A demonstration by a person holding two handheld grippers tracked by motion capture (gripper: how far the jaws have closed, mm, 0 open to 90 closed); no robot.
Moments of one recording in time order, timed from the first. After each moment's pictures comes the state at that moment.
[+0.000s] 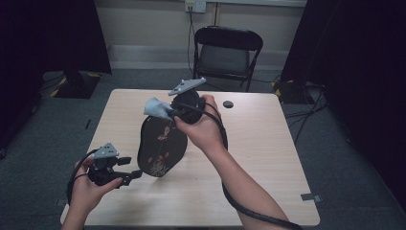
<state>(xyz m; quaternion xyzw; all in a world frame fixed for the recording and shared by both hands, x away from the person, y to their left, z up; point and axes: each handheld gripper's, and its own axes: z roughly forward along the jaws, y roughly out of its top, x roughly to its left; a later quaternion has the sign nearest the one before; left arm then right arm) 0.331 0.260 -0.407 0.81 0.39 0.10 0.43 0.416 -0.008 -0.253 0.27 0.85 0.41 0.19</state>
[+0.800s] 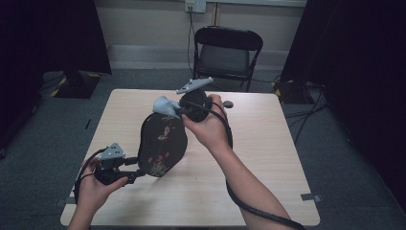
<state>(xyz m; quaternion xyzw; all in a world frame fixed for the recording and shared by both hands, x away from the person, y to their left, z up) 0.335 0.246 -0.411 0.82 0.37 0.11 0.43 0.426 -0.023 -0.260 0.29 0.85 0.40 0.20</state>
